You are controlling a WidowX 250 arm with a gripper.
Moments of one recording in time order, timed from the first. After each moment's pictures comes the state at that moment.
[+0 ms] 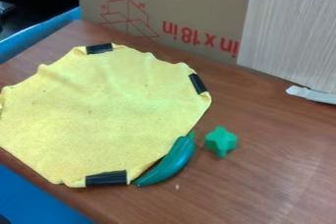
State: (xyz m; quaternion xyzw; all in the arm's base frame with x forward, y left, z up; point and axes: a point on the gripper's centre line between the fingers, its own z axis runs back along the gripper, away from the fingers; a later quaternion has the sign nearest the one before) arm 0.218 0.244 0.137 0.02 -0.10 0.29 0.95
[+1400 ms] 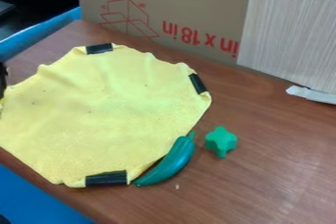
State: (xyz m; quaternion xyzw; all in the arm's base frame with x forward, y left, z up) arm 0.196 0.256 0.046 0.04 -0.07 0.35 0.93
